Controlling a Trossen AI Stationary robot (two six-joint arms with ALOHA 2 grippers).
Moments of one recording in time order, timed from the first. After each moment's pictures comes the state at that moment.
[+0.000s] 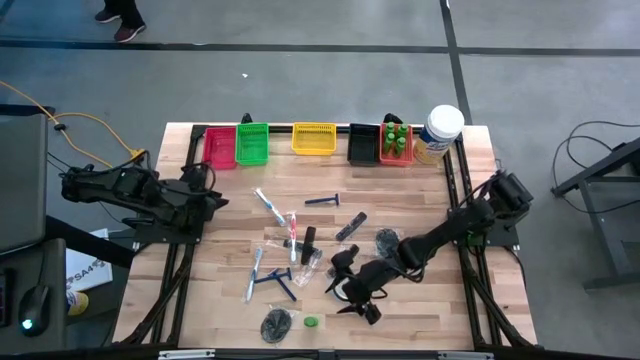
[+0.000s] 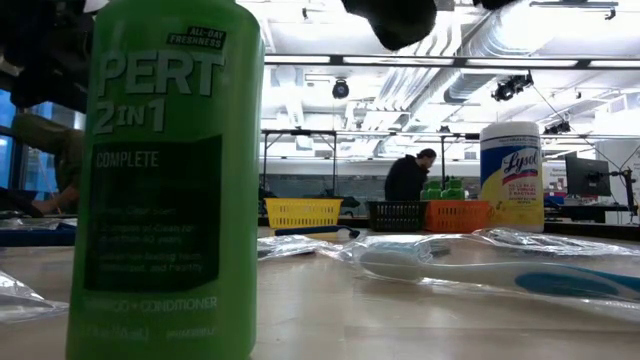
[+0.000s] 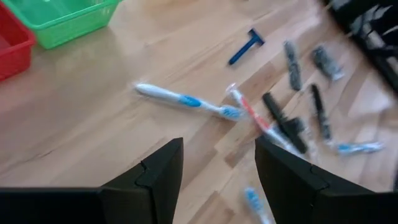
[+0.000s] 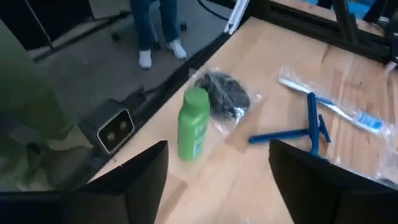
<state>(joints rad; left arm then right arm) -0.20 0.32 0.64 -1.04 -0.41 -1.05 0.49 1.74 1.03 0.21 -0.01 -0.08</state>
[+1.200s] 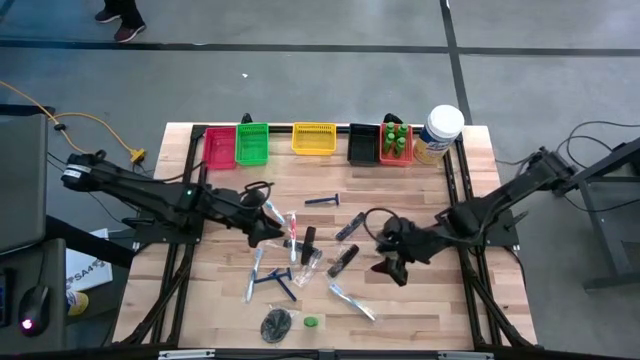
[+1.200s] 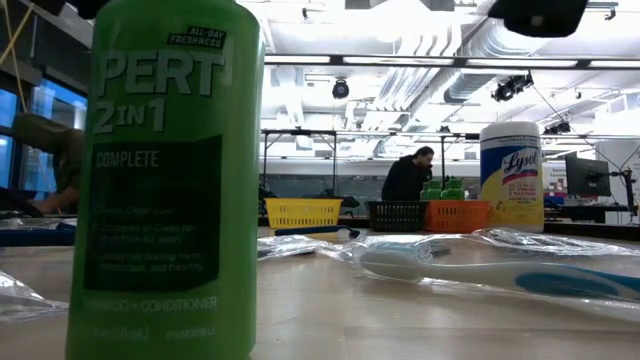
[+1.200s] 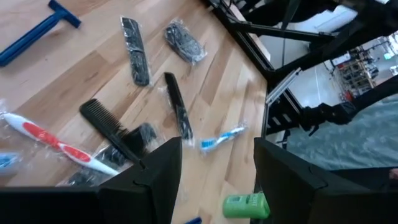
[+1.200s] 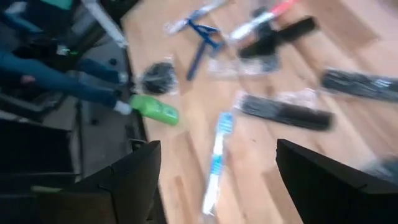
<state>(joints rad) -0.20 0.95 0.64 -0.09 -0.05 -0.94 0.50 1.24 1.03 -0.53 0.19 0.99</state>
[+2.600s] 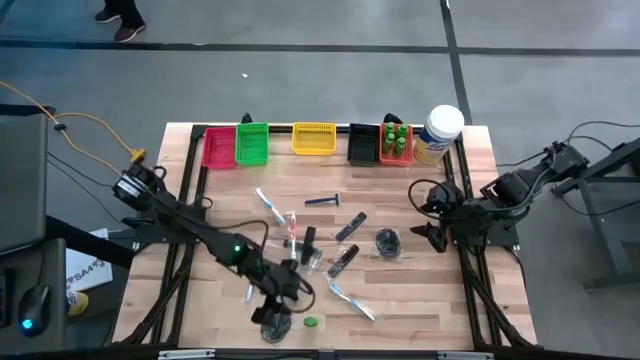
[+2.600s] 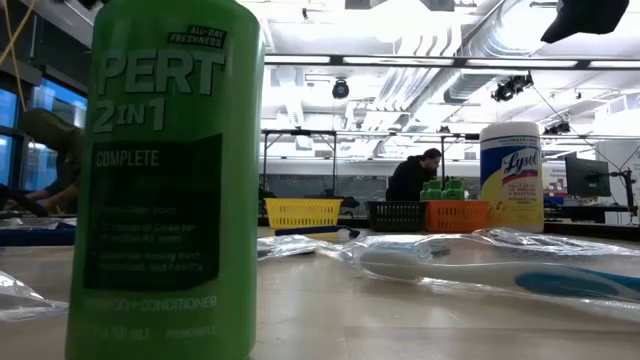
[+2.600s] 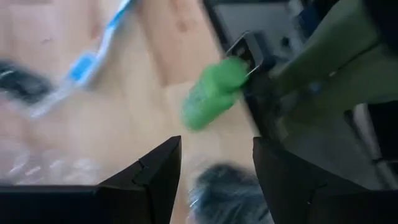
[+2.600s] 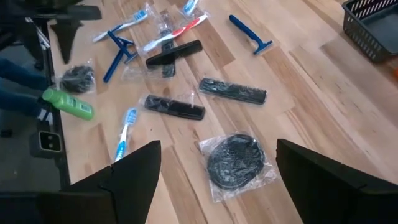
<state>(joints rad) -0.53 1.61 1.03 -0.11 0.14 -0.35 0.52 0.89 1.03 -1.05 0.42 0.93</state>
